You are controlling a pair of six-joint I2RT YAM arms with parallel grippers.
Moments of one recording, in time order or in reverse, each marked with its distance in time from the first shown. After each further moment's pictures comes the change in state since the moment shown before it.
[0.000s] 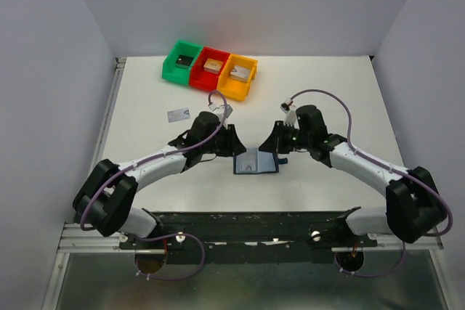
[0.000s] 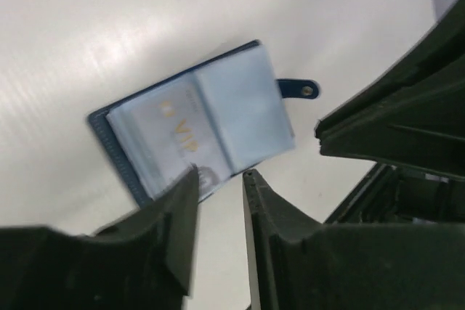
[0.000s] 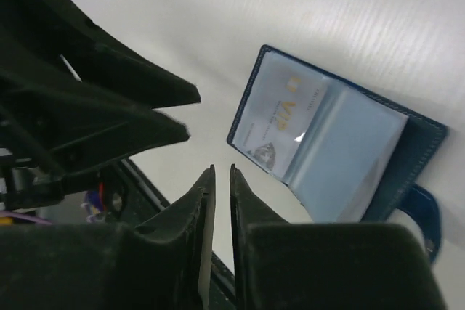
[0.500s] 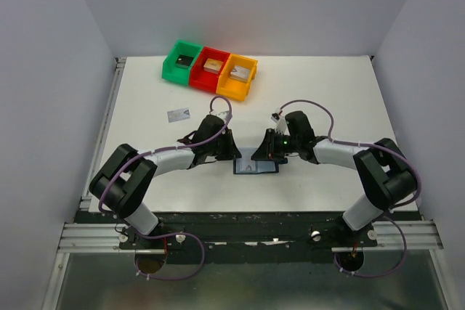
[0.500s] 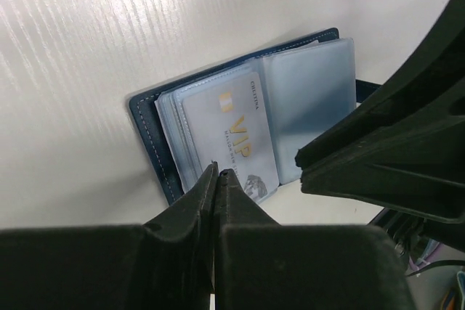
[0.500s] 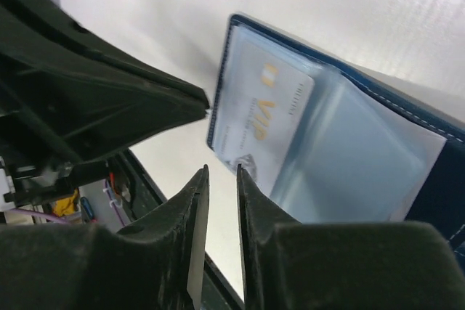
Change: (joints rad) left arm 0.035 0.196 -0.023 0.032 -0.029 -0.089; right arm 0.000 0.319 -0.026 0.251 -0.182 0.120
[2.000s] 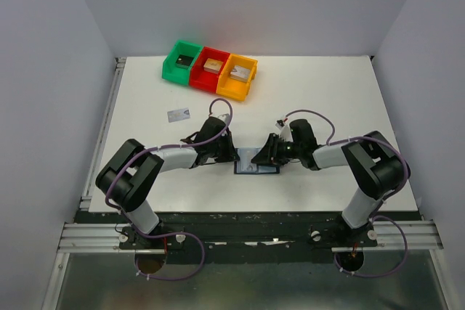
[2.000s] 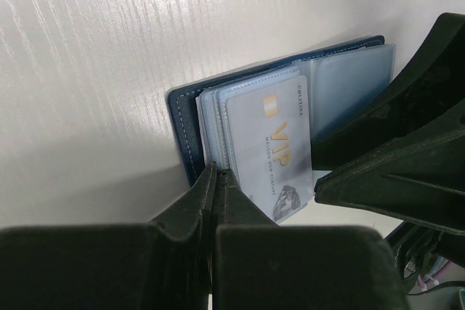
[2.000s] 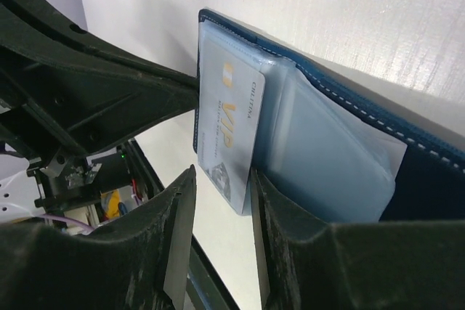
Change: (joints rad) left arm 0.001 0.064 0.002 -0.002 -0.043 -0.023; right arm -0.036 0.120 -0.118 0.262 -0.067 0.140
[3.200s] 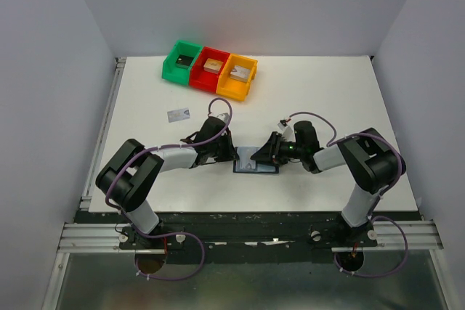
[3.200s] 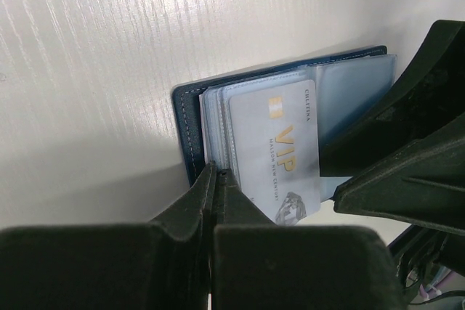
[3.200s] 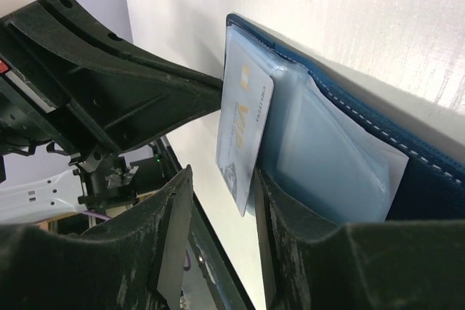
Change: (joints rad) left arm 0.002 0.001 0.000 0.008 -0.021 -0.004; right arm -0.040 0.056 -0.060 0.243 -0.078 0.149
